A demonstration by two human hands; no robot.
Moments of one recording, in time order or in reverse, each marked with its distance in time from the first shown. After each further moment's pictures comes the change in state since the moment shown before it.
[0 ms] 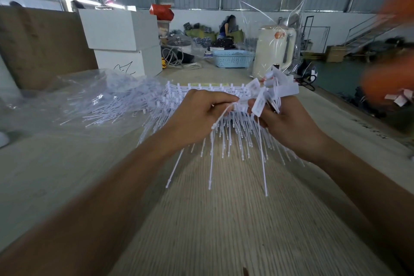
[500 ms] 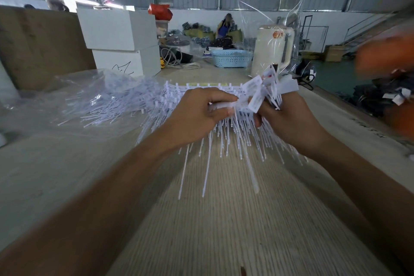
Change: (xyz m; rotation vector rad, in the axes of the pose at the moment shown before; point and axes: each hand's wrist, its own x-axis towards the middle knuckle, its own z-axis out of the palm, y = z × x) left_hand 0.000 0.007 -0.001 -0.060 -0.042 -0.093; right_hand 0.004 0.007 -0.007 -0.075 0.022 -0.033
